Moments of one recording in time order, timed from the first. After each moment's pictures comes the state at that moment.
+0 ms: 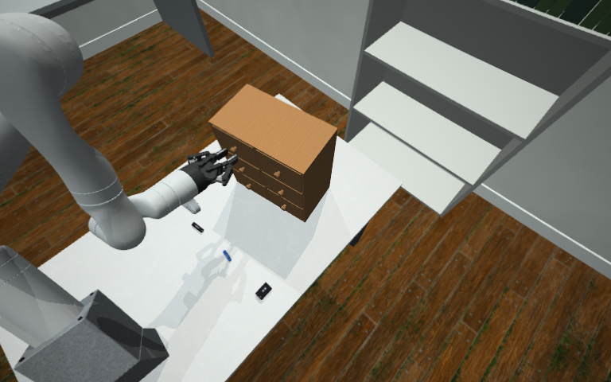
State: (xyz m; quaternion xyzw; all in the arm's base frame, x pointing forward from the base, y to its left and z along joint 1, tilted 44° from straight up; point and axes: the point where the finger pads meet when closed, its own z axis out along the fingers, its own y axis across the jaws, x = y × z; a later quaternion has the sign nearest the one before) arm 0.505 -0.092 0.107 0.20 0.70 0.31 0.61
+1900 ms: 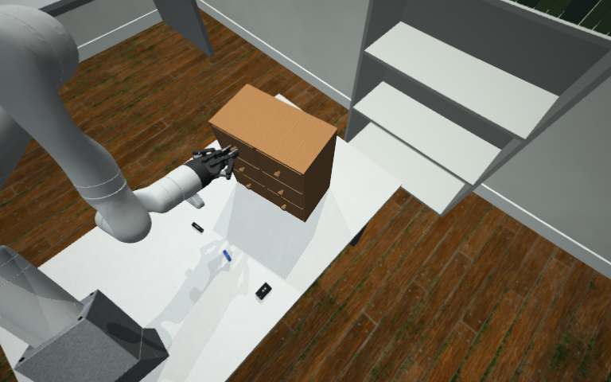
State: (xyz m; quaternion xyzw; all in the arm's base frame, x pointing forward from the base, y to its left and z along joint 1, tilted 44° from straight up) arm 0.520 -0.092 0.113 0.20 0.70 0.31 0.61
